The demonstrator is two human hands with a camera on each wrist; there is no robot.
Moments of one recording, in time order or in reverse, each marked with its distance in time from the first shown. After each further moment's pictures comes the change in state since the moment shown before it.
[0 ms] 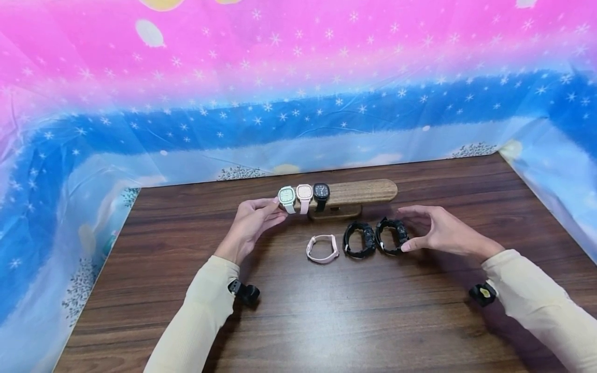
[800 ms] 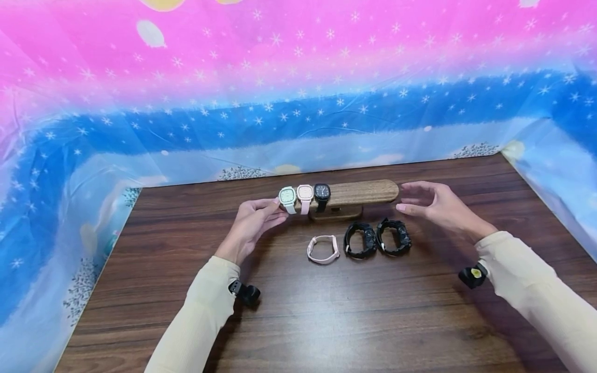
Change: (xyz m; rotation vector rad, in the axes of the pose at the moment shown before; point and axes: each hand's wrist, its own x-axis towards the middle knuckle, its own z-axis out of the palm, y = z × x) left_hand -0.002 0.000 -0.001 -0.011 0.001 0.003; right_hand 0.029 -0.003 -0.017 0.256 0.127 0.168
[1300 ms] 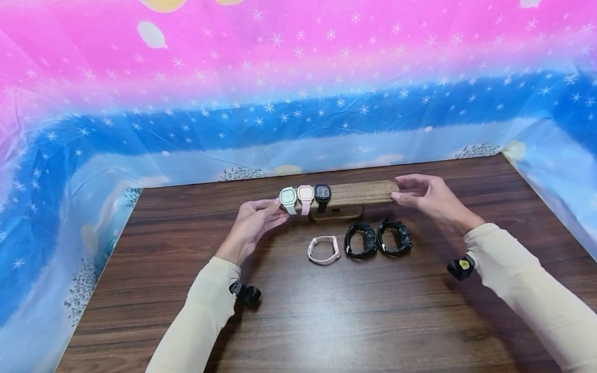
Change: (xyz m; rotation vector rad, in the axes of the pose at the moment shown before) left_hand 0.000 0.000 0.000 -0.017 0.003 -0.001; right_hand 0.018 -0.009 0.004 0.091 0.036 -0.001
